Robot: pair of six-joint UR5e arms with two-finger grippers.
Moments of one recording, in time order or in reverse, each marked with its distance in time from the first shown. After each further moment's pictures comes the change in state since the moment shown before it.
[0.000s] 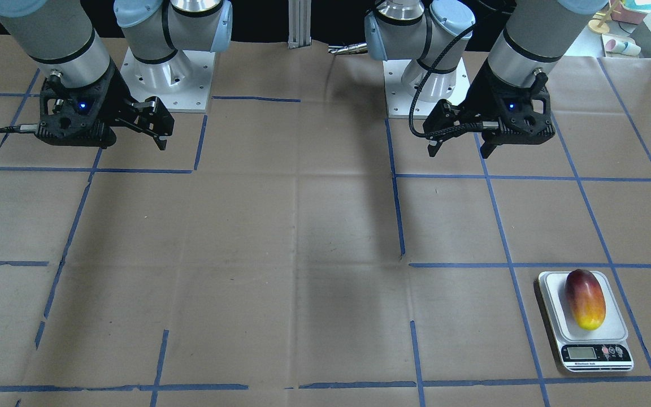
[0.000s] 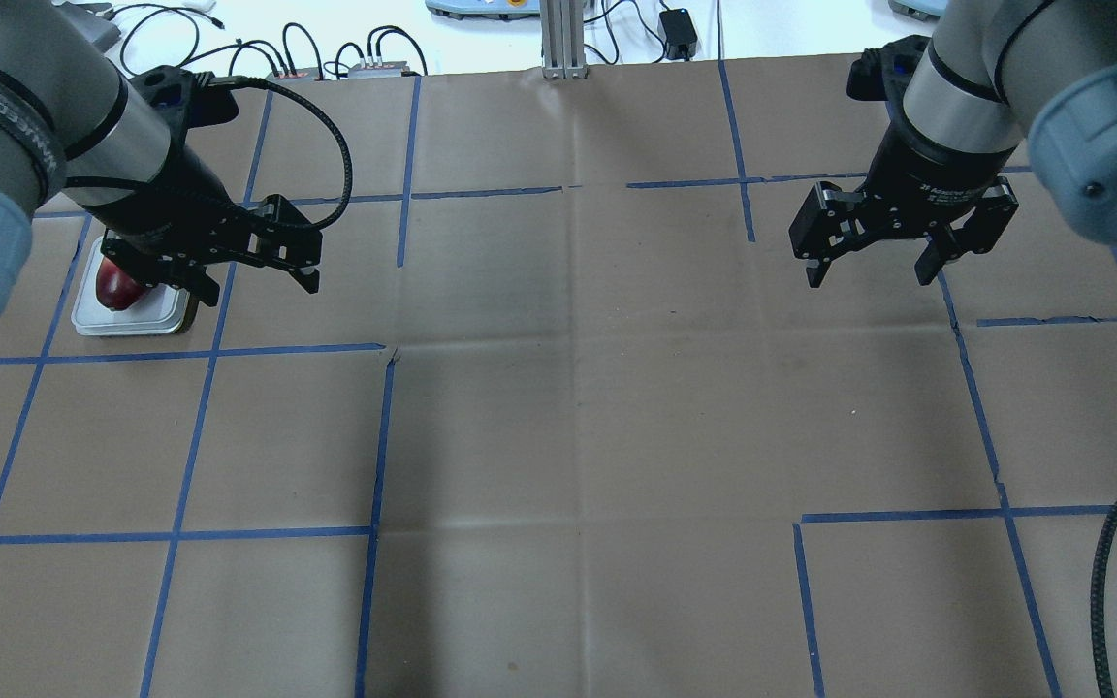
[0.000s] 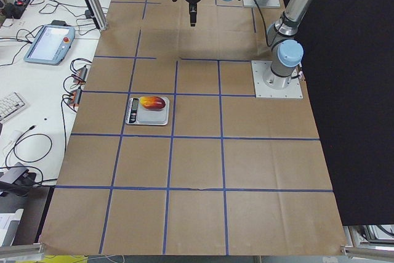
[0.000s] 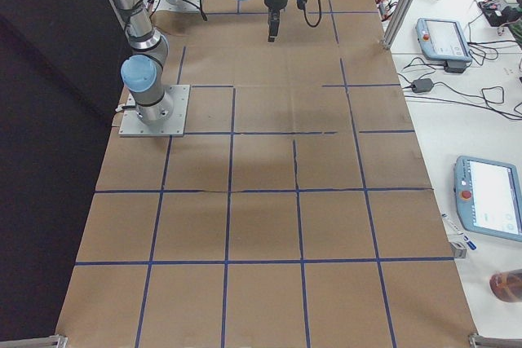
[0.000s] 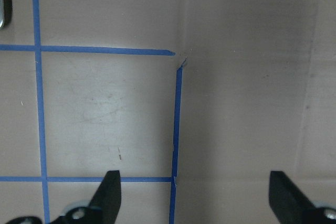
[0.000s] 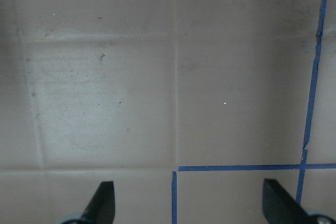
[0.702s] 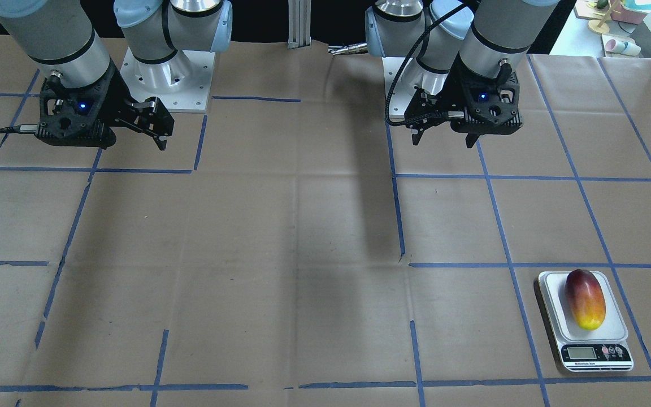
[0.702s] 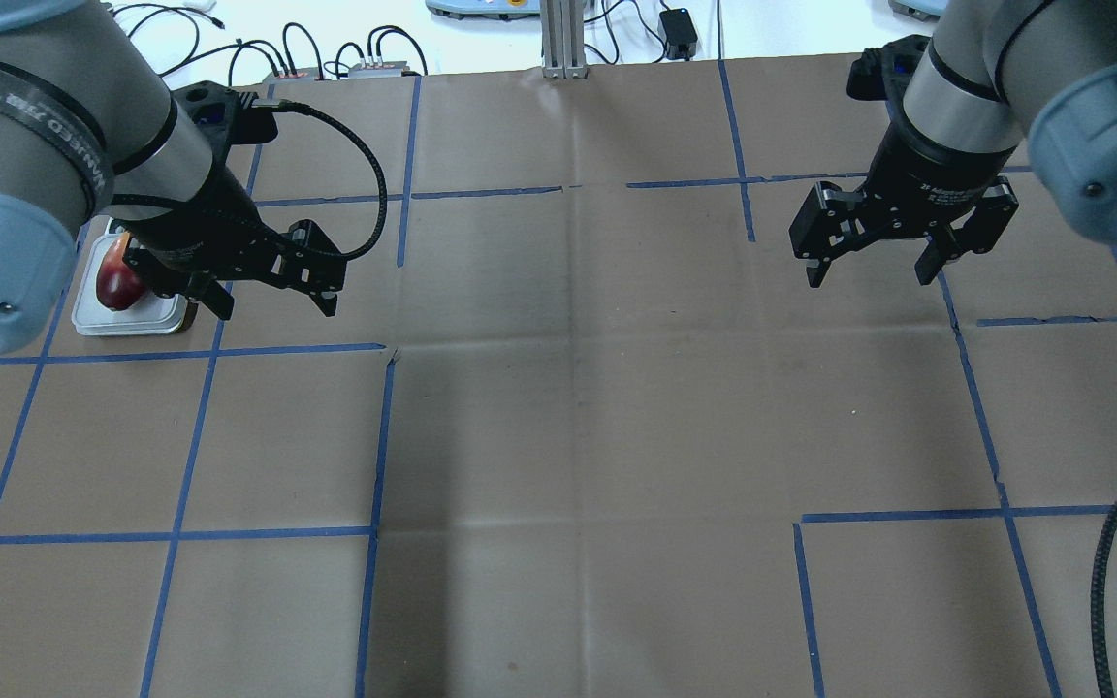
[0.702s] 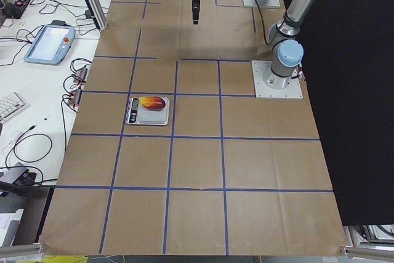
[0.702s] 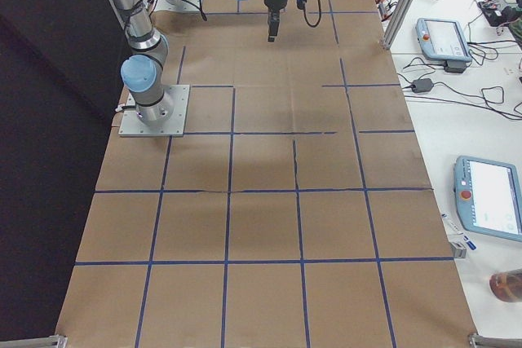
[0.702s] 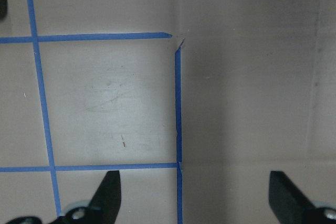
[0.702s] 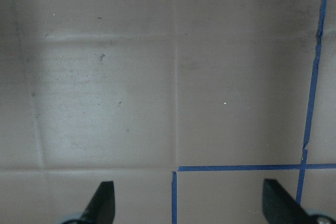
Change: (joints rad) left arm -0.064 0.003 -0.004 -0.003 0.071 -0.006; right arm 0.000 0.000 0.000 0.000 0.000 0.000
